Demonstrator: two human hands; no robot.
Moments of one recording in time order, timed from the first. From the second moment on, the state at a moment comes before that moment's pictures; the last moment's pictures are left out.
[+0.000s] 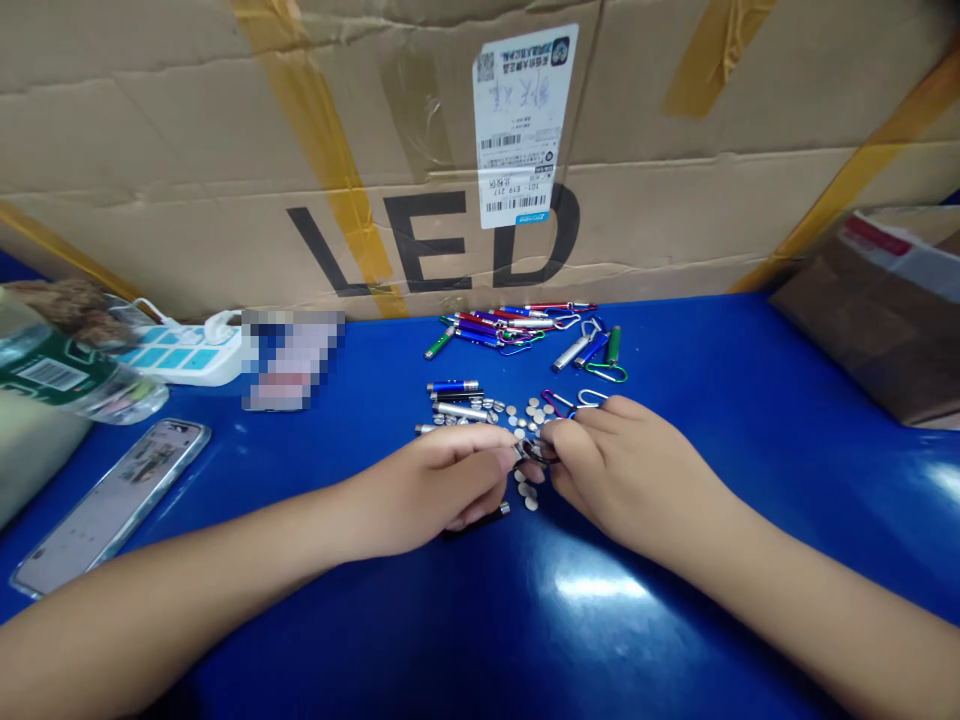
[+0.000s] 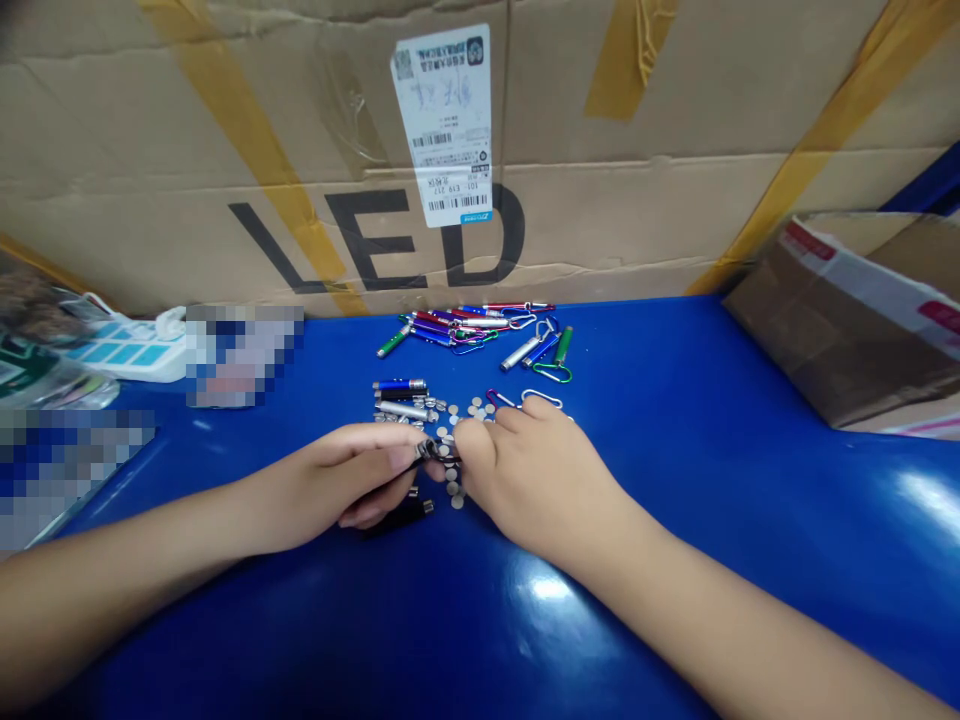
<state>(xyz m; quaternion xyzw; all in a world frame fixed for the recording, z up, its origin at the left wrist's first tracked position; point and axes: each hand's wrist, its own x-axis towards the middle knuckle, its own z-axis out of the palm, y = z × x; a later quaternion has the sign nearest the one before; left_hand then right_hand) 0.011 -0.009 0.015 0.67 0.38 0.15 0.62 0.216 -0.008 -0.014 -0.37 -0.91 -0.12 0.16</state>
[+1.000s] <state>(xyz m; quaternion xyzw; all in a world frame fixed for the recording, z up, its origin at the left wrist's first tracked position) 0.022 -0.015 0.006 0.55 0.41 0.23 0.69 0.209 -0.015 -0.017 -0.44 -0.89 -0.06 0.12</state>
